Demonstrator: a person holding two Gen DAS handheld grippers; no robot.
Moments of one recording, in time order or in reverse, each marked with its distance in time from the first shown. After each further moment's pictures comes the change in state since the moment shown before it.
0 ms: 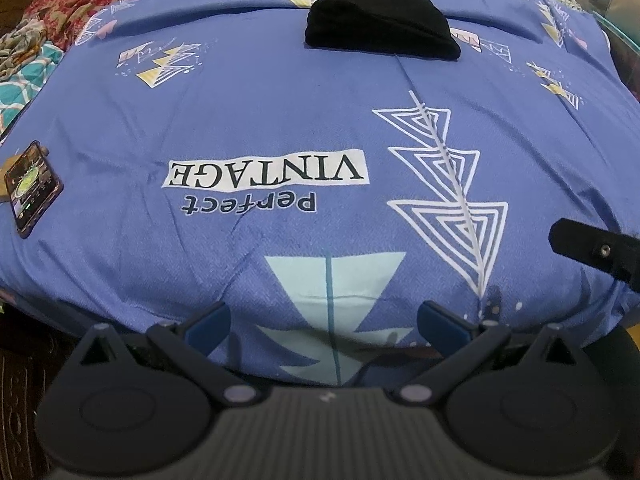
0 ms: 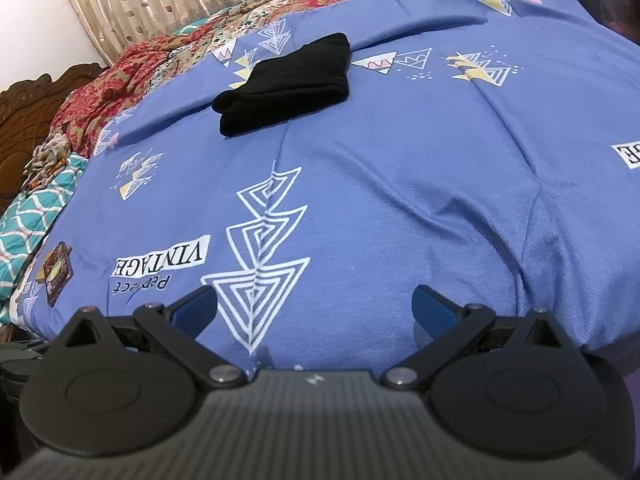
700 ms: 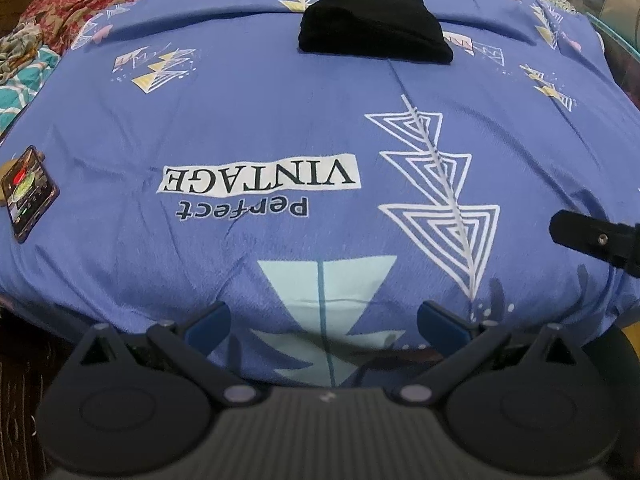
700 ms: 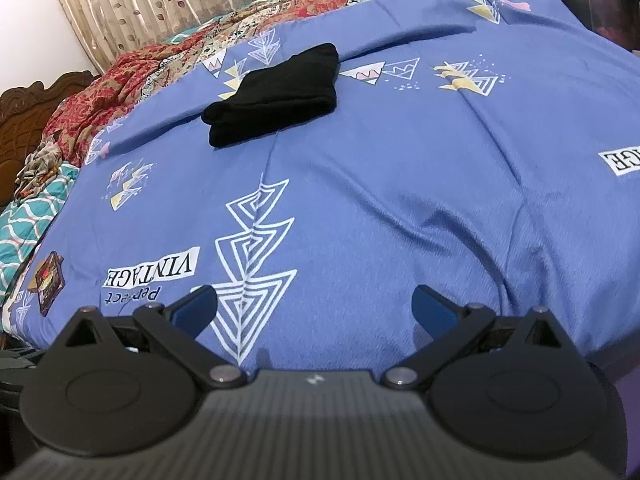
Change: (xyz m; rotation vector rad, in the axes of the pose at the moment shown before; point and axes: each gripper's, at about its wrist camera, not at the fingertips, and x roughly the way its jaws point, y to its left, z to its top) left arm -0.001 -0.001 0.000 0.010 -0.007 -0.014; right arm -0.002 -0.002 0.002 0.010 -0.024 -0.032
